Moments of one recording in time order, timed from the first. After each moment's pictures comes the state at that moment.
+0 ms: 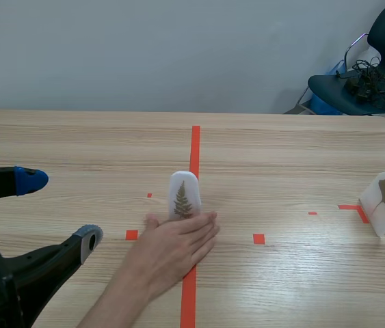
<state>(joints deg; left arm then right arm) 45.1 -32.4 -7.8 117.7 -21.5 -32.8 -4.7 -25.1 39.1 16.7 87.6 20.5 19.2 27.7</state>
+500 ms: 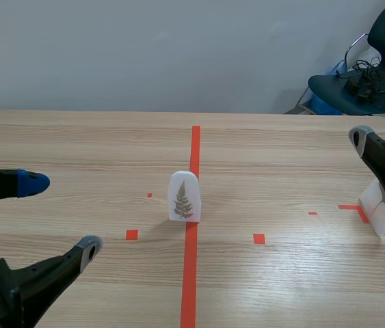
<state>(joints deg) 43.2 -32.4 -7.6 116.4 -15.8 -33.0 -4.5 -30.3 39.0 14.1 99.6 20.3 29.9 22.1</state>
